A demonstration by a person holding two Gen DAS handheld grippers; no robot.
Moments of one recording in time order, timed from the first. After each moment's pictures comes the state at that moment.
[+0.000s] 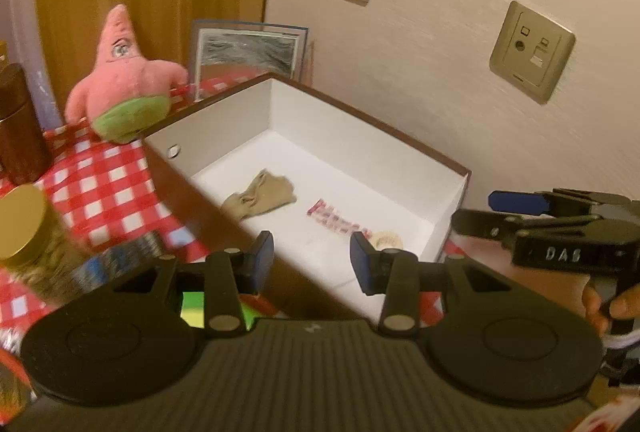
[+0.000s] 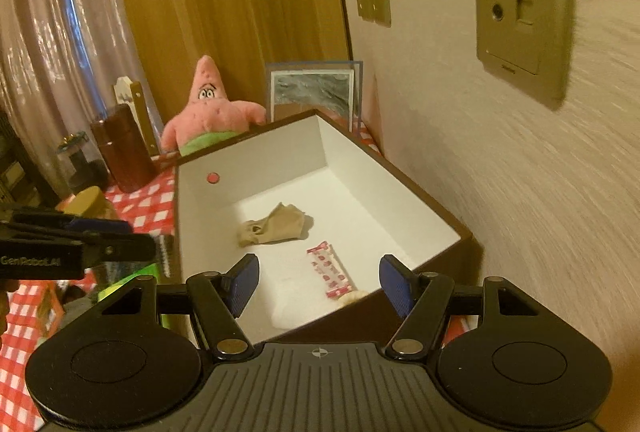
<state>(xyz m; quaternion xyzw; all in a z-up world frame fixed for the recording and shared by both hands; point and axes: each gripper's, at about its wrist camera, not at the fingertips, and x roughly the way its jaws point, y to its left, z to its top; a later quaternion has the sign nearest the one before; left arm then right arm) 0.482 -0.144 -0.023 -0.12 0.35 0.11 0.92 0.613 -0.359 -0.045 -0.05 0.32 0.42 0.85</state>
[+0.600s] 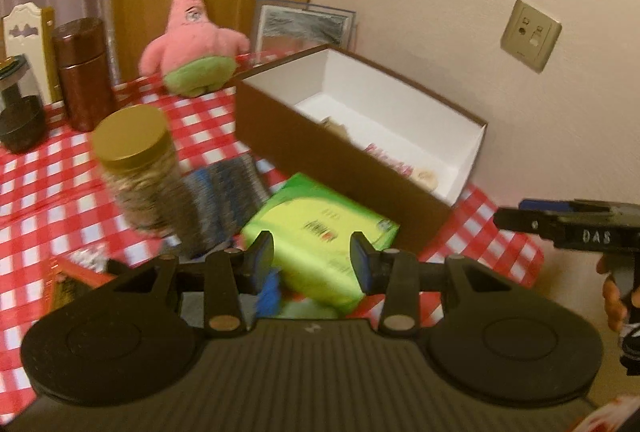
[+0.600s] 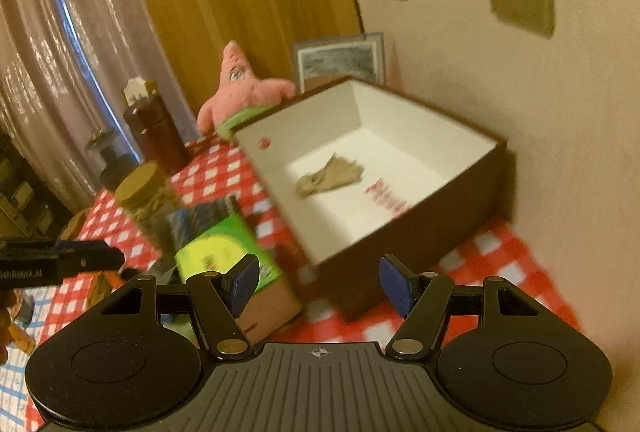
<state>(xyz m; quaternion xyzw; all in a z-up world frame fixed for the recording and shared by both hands) 0.333 -0.086 -0.026 -0.13 0.36 0.12 0.92 0.493 -0.356 -0.045 -0.01 0.36 0.40 0.84</state>
